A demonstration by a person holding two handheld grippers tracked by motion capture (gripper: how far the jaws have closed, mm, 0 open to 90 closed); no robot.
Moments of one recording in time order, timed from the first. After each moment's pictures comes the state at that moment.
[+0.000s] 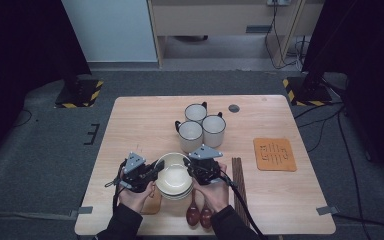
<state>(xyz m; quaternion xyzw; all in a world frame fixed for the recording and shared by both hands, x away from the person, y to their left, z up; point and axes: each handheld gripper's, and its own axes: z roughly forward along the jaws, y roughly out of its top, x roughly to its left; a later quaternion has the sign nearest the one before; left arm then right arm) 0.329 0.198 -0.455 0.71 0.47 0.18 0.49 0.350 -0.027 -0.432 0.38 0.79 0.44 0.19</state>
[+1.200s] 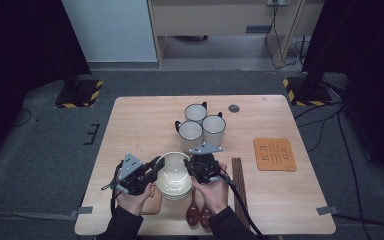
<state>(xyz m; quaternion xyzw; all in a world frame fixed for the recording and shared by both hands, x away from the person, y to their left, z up) 0.315 0.197 -0.438 0.69 0.43 0.22 0.53 0.351 -0.025 -0.423 0.43 0.79 0.42 0.15</state>
